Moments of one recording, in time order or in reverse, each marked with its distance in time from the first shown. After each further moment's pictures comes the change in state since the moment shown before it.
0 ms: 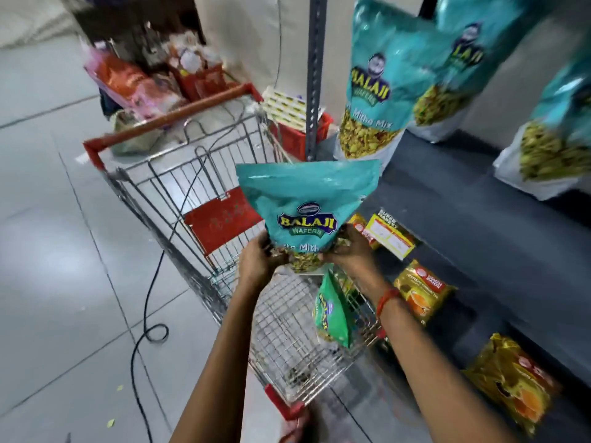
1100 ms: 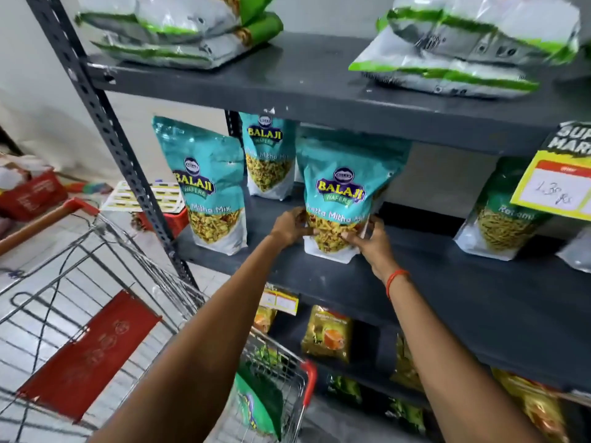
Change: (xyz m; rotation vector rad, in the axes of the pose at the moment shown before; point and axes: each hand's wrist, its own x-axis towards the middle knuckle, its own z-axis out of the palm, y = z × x) left_hand 0.113 0.166 0.275 0.242 -0.741 0.323; right_hand -0.006 -0.053 -0.239 0.038 0.793 -0.051
